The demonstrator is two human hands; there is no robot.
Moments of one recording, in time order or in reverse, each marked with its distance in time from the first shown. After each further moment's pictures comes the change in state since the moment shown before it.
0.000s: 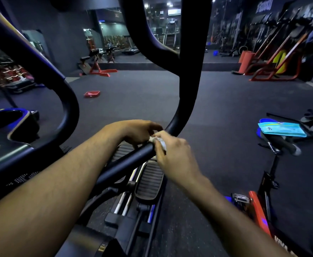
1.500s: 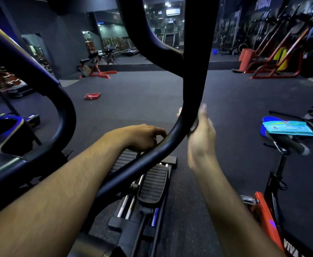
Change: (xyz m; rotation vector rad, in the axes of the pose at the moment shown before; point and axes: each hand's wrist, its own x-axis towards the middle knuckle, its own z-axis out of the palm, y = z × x) left_hand 0.009 0.000 -0.003 0.164 -0.009 -0.017; right_hand 0.058 0.042 0.009 1.178 0.416 0.567
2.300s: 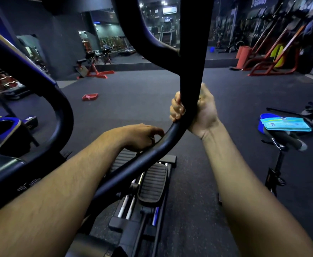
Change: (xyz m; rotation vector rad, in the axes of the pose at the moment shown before) left_hand -0.005 0.005 -0.001 0.018 -0.012 -0.024; right_hand 0.042 -0.052 0.007 0.121 -0.620 0.285
